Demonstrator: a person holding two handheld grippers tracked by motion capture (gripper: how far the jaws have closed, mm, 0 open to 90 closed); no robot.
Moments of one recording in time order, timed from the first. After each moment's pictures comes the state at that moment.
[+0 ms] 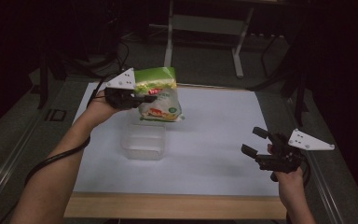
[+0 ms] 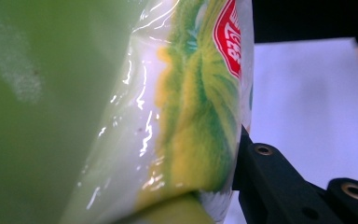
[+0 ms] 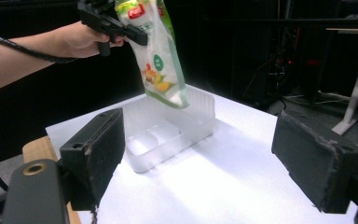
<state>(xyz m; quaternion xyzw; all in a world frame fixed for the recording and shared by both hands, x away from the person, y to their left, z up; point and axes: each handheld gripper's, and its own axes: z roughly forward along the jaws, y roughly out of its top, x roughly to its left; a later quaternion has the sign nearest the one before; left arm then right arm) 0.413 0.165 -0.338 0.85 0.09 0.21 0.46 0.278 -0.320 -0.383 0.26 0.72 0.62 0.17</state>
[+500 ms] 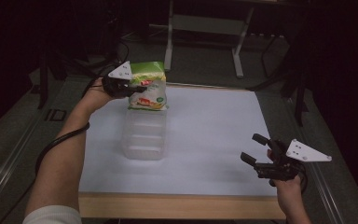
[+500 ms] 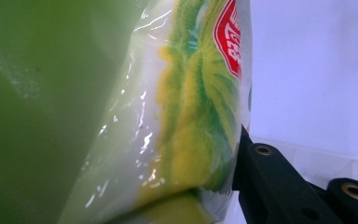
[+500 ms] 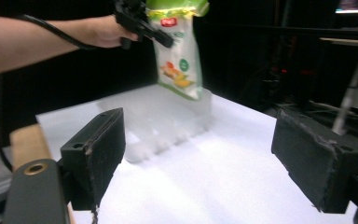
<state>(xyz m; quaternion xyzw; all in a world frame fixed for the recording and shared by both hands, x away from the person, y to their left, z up) 0.471 0.187 -0.366 0.87 0.12 0.24 0.41 0.268 -0.325 -0.408 0.24 0.72 0.62 0.20</state>
